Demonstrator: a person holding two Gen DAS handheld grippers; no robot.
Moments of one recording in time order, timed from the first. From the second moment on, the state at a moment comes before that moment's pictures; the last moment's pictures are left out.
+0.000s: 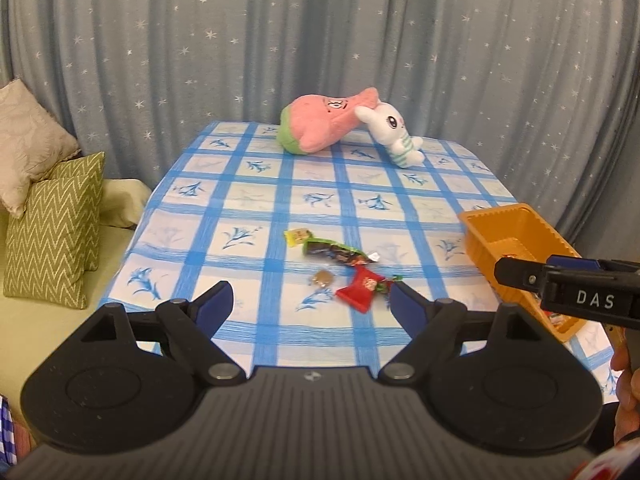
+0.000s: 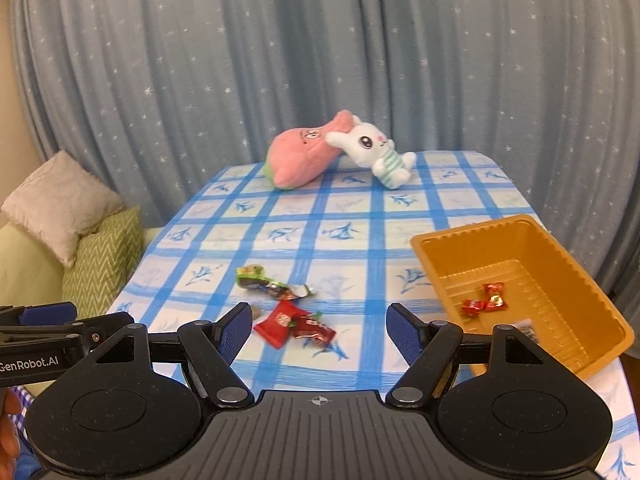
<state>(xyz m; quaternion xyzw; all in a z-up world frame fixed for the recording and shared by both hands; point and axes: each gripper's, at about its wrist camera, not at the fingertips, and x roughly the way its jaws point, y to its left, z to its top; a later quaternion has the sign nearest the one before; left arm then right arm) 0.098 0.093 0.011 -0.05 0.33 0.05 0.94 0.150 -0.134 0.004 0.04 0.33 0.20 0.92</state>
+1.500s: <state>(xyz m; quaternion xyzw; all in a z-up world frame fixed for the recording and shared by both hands) 0.220 0.115 -0.118 -0.02 0.40 0.00 0.92 0.258 -0.086 -0.124 0.03 0.39 0.22 0.89</state>
